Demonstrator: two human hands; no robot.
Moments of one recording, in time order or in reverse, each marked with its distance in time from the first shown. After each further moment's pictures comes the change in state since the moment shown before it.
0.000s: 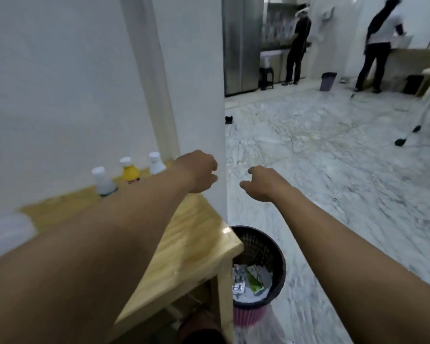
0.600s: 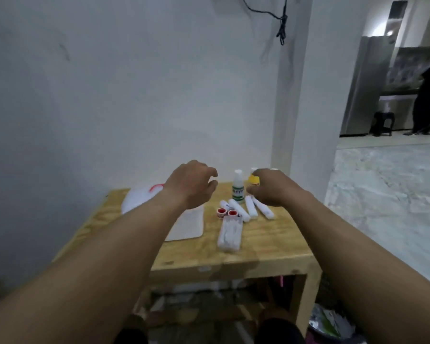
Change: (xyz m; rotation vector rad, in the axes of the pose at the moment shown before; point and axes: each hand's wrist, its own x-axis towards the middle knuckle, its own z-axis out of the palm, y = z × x) left_hand -0.297 -0.109 -0.062 0.126 0.379 -0.389; right_hand -0.139 -0.214 0.006 -0.079 0.051 -0.520
